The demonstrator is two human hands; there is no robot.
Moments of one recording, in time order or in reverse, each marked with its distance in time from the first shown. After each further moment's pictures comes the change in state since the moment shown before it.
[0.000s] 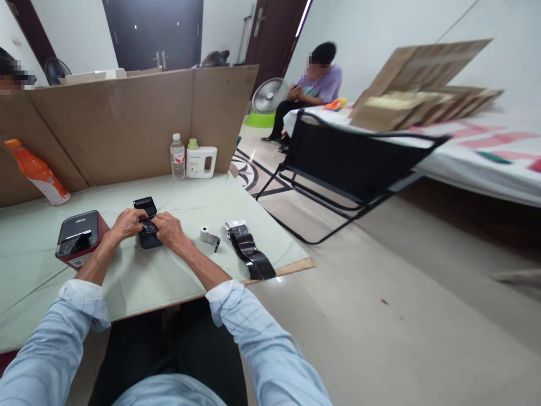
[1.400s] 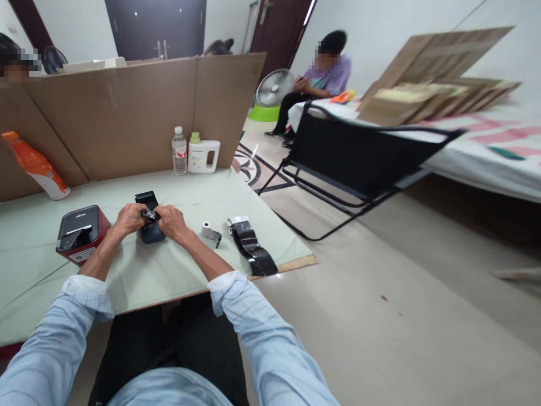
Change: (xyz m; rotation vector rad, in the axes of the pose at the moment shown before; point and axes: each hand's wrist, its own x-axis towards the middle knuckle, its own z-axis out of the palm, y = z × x) left_hand -0.003 0.012 0.002 0.065 -0.006 -0.078; right_hand 0.009 0.008 -0.002 0.064 0.040 0.121
